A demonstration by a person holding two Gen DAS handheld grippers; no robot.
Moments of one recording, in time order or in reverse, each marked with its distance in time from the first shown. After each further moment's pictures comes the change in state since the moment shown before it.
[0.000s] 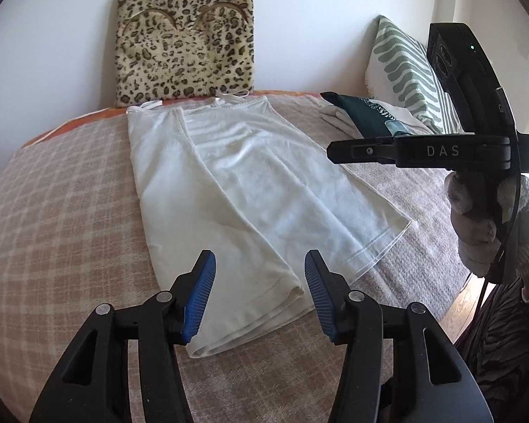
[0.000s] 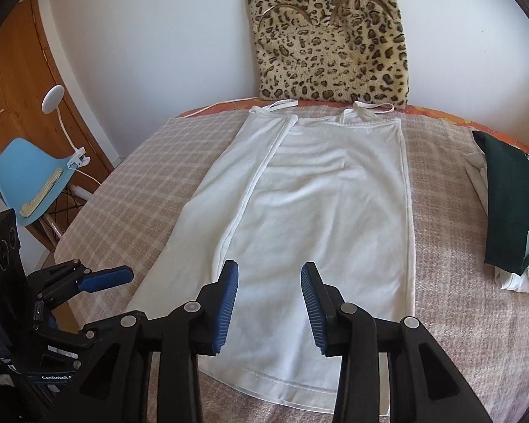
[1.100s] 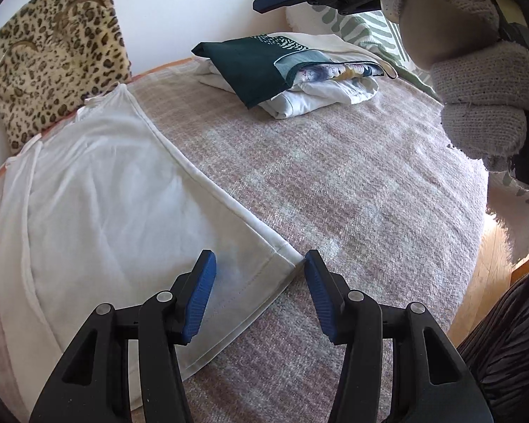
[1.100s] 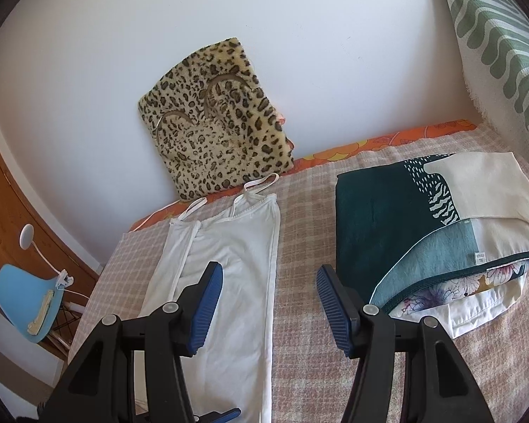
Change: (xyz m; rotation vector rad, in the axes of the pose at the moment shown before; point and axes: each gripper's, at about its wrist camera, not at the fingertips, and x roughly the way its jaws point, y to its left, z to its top) left arm 0.101 -0.143 0.025 0.224 0.153 -0.064; right arm -0.053 -0.146 0.024 0.324 -0.217 -0.025
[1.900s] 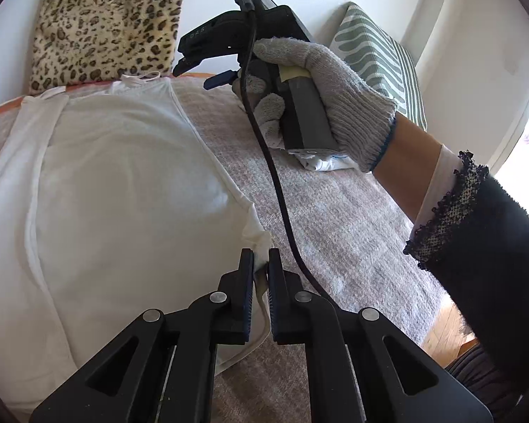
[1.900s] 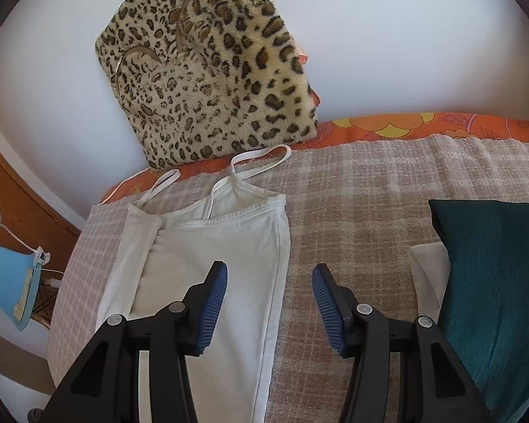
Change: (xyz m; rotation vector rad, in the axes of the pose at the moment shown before) left arm -0.020 0.043 -0.008 -0.267 -0.134 -0.142; right arm 0.207 0.003 0.054 -0.073 0.242 -0.023
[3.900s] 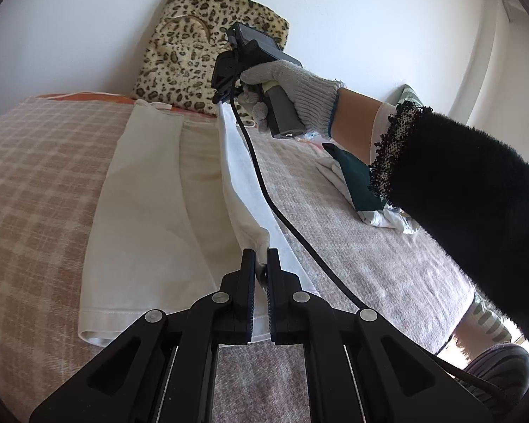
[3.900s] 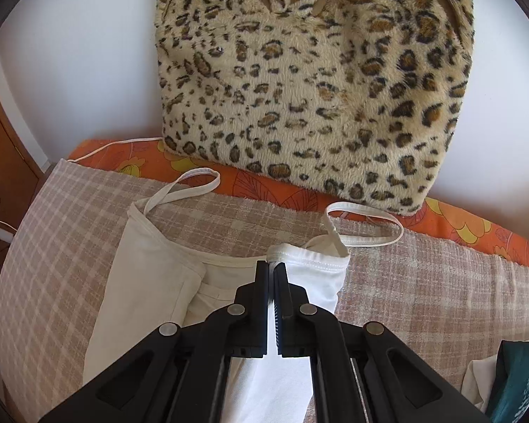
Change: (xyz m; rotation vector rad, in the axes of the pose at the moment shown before) left arm -0.094 0.056 -0.053 -0.223 -0.267 0.156; right arm 0.082 0.178 0.053 -0.342 0.049 -0.205
